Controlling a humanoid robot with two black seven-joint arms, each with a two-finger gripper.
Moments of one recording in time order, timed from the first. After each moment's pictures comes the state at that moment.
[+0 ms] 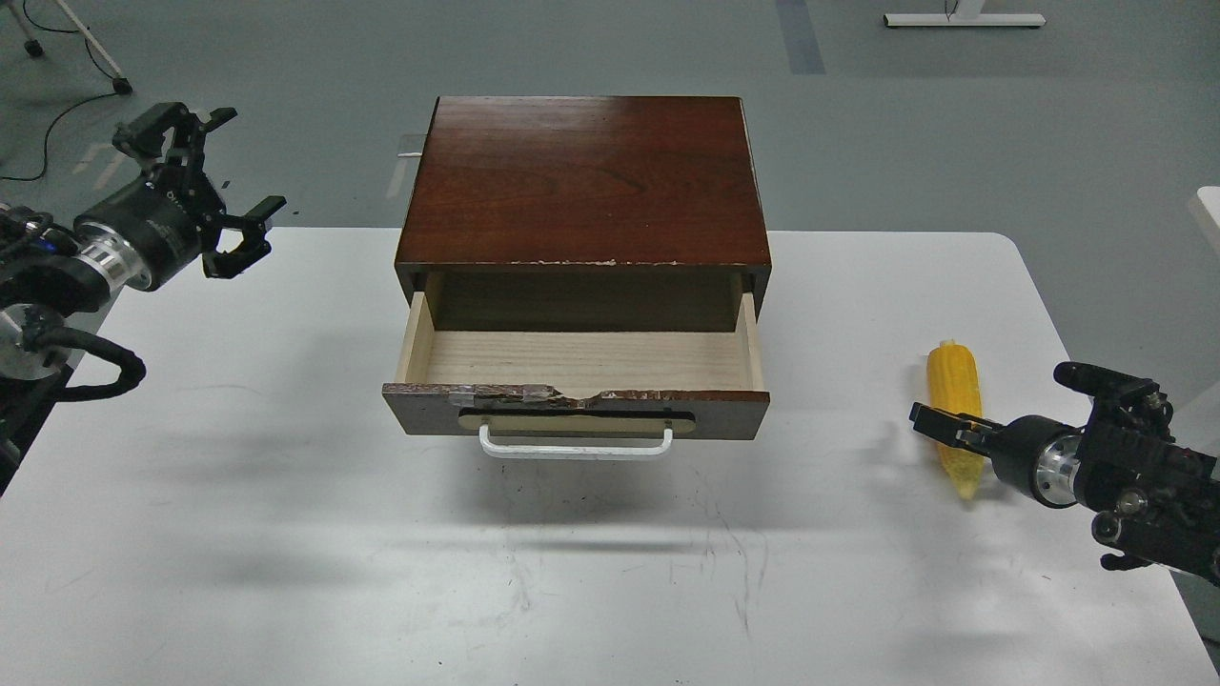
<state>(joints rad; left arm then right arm) -0.77 0.66 -0.62 -0.76 0.04 -0.44 -0.15 0.85 -0.73 -0.26 1.11 -0.97 -0.16 0.03</state>
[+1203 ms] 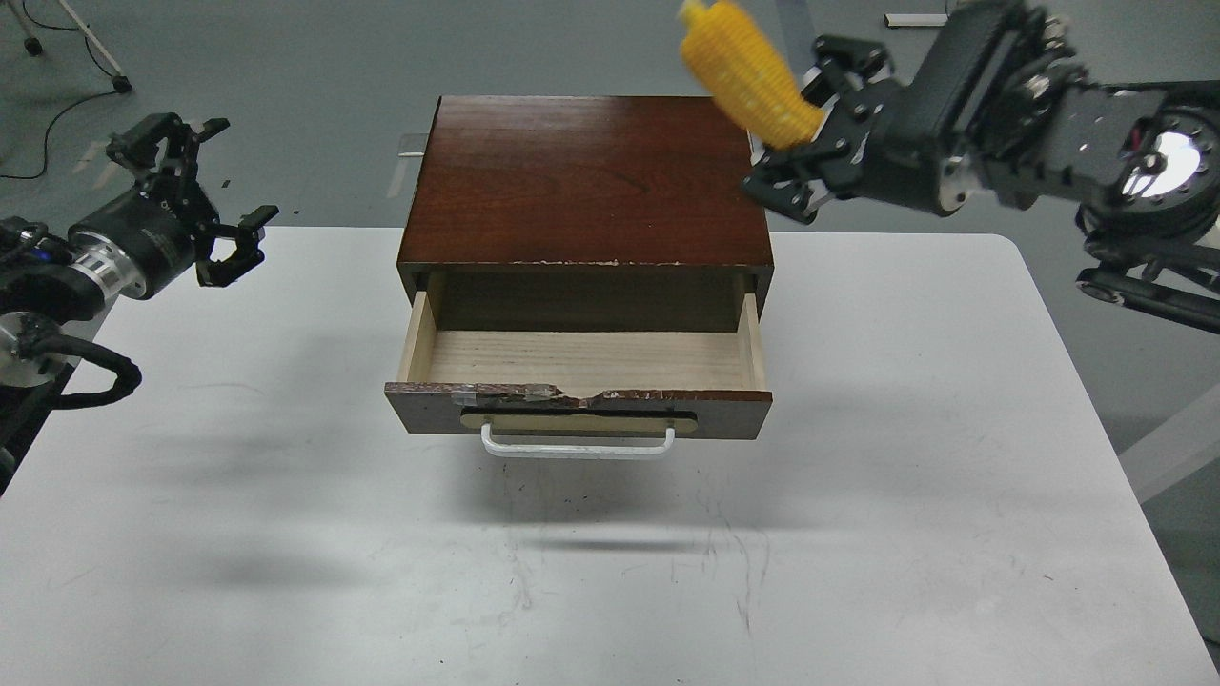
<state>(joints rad) -0.76 0.68 -0.62 -0.75 0.04 -0.44 -0.15 1.63 -0.65 -0.32 1.48 -2.09 -0.12 0.09</state>
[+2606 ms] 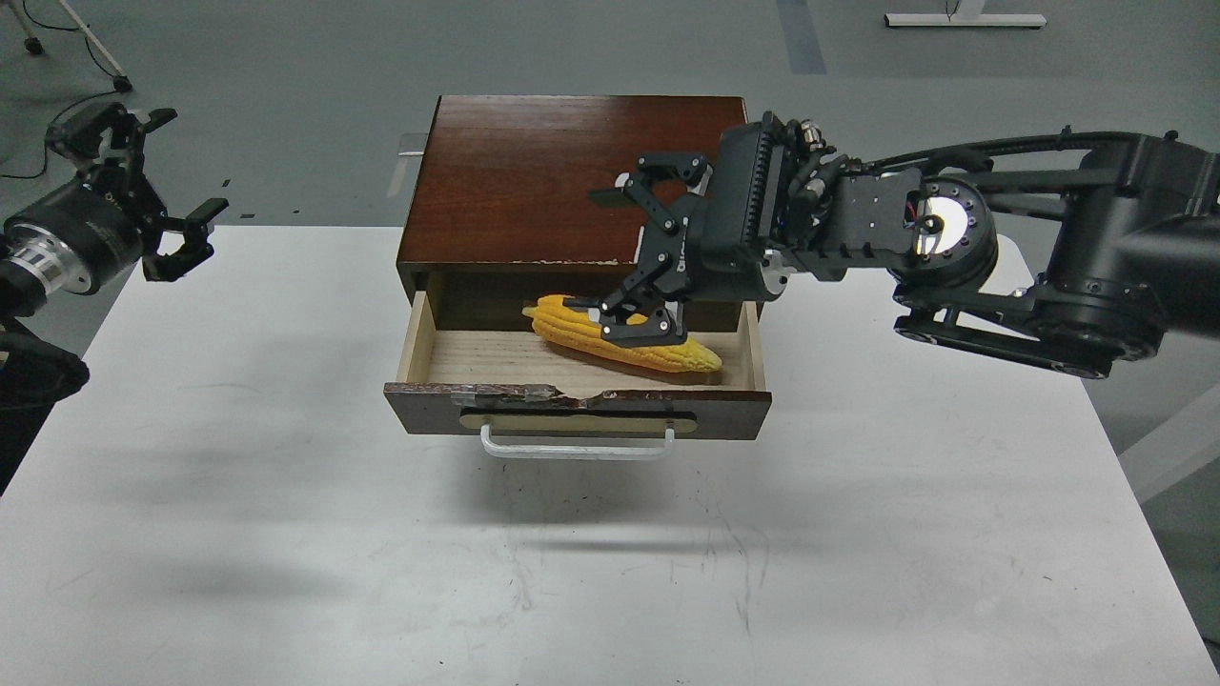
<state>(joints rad) -0.76 0.74 -0.62 -0.75 0.04 -0.44 -0.15 1.50 -0.42 -0.13 1.33 -1.90 -0.12 0.21</state>
